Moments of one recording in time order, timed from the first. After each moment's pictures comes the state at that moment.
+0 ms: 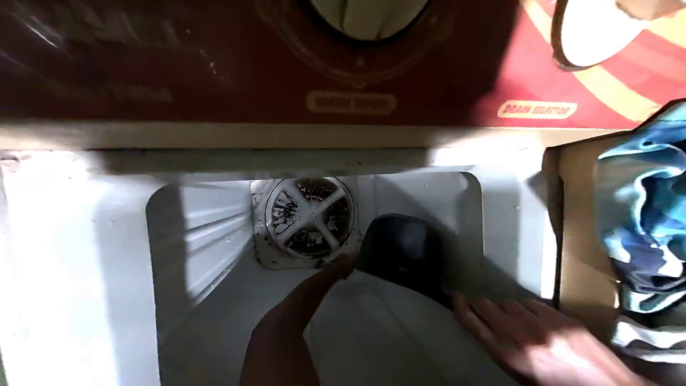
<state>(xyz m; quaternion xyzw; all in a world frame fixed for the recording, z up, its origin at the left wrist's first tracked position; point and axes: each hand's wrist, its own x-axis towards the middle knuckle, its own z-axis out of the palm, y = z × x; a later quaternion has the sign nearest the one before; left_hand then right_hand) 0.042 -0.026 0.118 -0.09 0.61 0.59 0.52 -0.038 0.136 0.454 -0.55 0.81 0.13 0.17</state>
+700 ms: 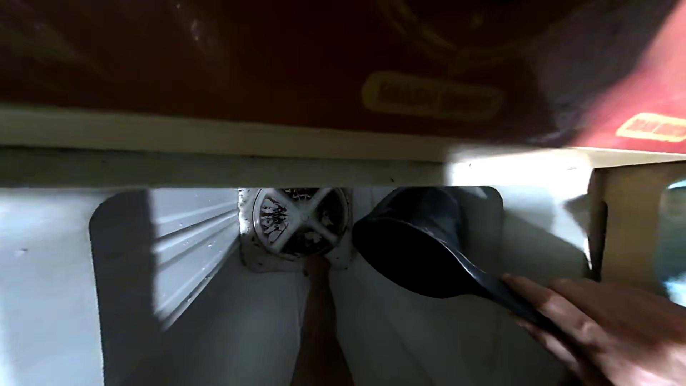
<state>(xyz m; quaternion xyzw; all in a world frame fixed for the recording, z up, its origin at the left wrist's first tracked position) 0.059 0.003 0.024 -0.45 0.65 0.37 0.48 -0.096 0.126 0.475 -0.51 0.83 0.14 0.20</state>
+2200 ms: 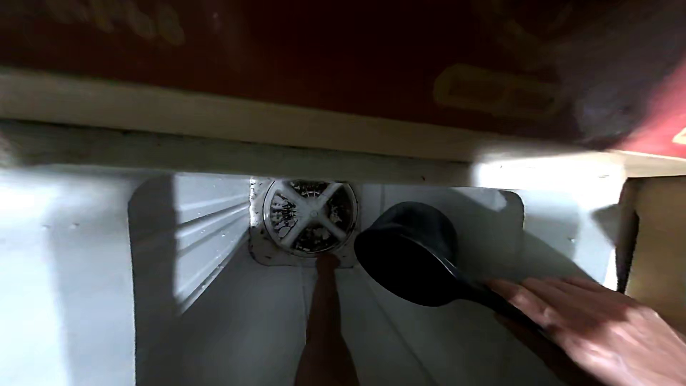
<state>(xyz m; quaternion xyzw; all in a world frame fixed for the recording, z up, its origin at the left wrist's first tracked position) 0.064 0.000 0.016 -0.37 0.64 0.44 0.51 -0.098 0.124 0.447 -0.54 0.81 0.10 0.21</state>
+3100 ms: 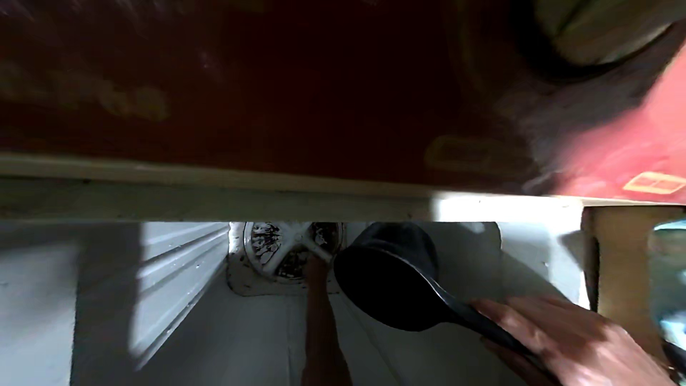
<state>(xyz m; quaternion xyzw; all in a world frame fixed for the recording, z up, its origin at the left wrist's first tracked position) 0.026 0.003 0.006 -0.41 0.71 0.43 0.36 -0.102 0.121 0.447 -0.52 0.82 0.07 0.21</state>
